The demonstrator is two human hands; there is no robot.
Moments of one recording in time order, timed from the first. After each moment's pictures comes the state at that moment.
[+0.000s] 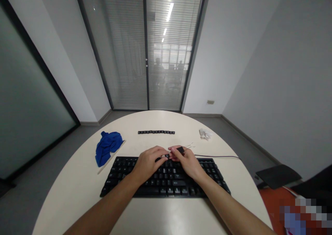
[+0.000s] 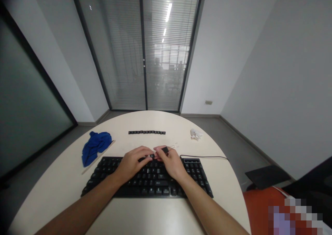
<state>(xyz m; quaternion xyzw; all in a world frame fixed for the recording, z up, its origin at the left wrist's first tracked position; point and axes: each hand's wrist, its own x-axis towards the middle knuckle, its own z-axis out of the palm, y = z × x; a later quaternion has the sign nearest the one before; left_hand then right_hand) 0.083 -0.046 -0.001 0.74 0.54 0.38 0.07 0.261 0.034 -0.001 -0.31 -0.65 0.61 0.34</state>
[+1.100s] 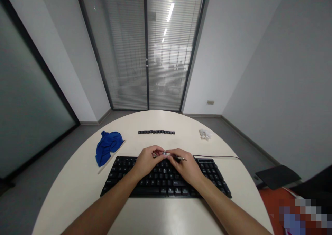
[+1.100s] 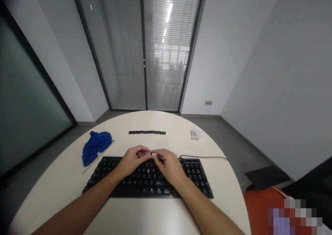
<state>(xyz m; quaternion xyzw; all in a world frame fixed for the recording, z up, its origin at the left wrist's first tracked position) 0.077 -0.036 -0.009 0.60 0.58 0.48 0.28 0.263 0.022 0.006 -0.26 -0.86 0.29 0.32</state>
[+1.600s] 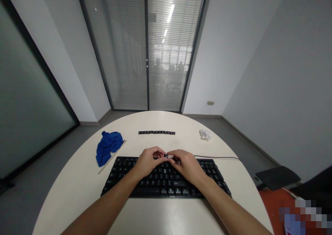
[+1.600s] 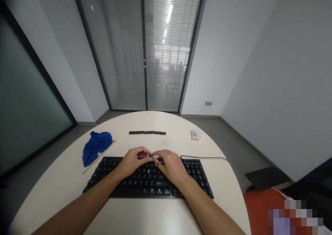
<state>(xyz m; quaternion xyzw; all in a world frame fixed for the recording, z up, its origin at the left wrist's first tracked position) 0.075 -0.034 -0.016 0.59 0.56 0.48 0.31 0.269 0.025 0.009 -0.27 -0.91 0.20 0.25</state>
